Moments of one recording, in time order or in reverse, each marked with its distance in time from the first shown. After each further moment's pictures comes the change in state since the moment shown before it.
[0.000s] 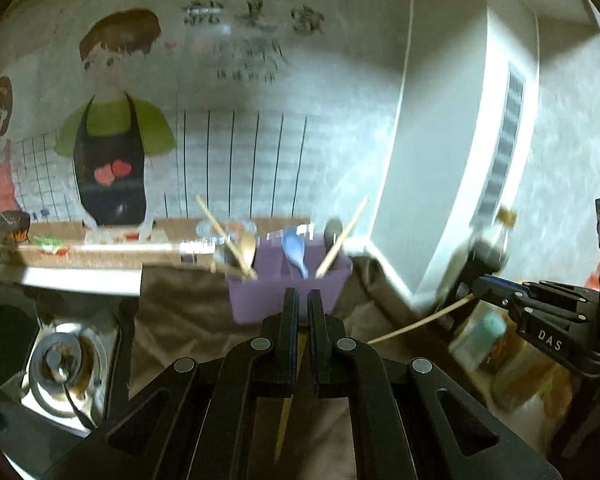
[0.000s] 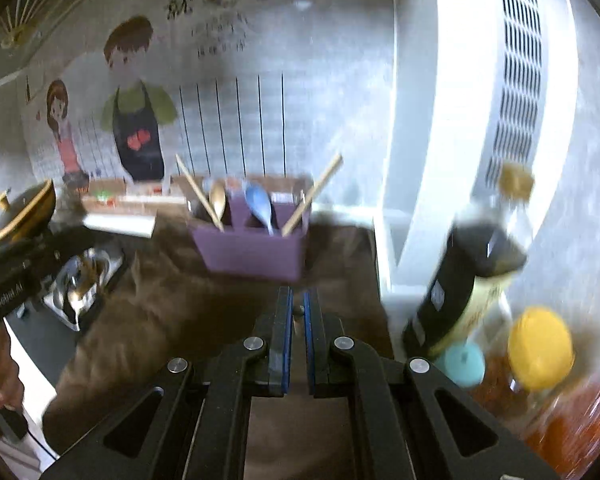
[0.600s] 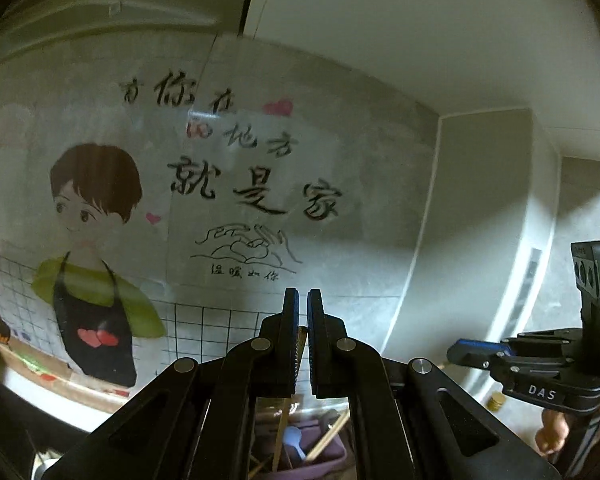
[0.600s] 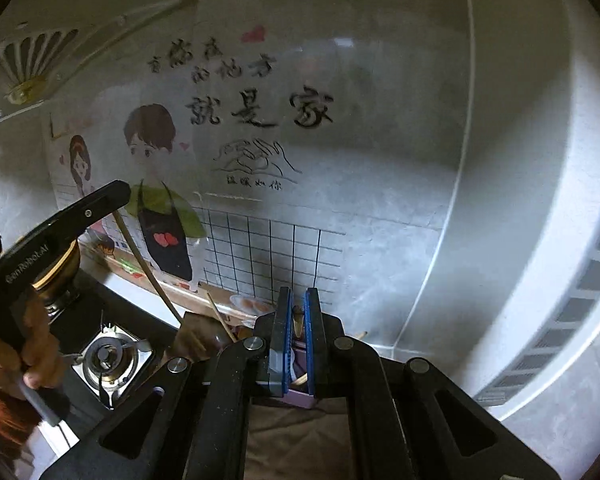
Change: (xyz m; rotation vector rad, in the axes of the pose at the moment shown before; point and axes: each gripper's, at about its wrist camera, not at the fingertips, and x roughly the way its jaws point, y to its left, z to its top) left arm 0.017 0.045 0.180 -0.048 -0.312 -0.074; right arm 0.003 0.024 0.193 -0.103 -0.034 0.092
